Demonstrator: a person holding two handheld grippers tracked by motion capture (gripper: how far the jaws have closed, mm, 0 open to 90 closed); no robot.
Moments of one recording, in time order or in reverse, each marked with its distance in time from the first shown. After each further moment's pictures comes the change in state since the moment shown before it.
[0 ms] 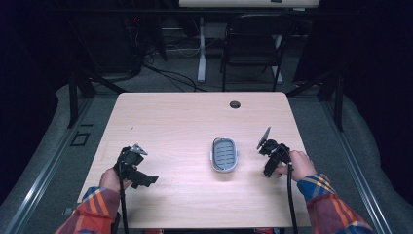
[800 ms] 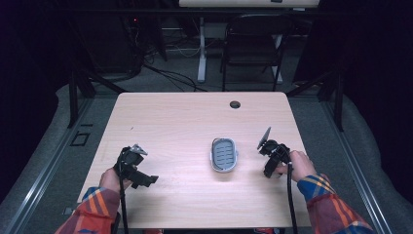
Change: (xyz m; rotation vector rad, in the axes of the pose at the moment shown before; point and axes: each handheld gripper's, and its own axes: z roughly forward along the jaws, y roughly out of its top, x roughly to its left) left arm 0.000 0.000 0.000 0.001 0.001 -0.001; right arm -0.003 0.000 0.004 0.015 0.021 0.008
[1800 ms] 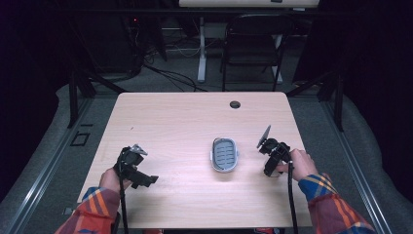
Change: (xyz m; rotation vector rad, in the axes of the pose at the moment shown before) left arm 0.000 0.000 0.000 0.000 0.000 0.001; right arm 0.005 -0.001 -0.011 -0.040 -0.007 0.006
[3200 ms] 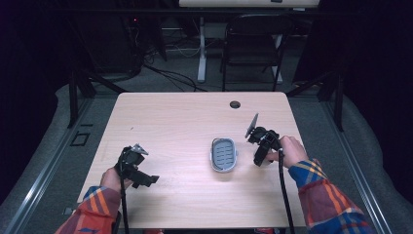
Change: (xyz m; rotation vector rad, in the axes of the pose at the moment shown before) left arm 0.000 0.002 0.002 0.005 -0.007 0.007; right arm 0.013 0.042 -0.041 0.000 -0.022 -0.103
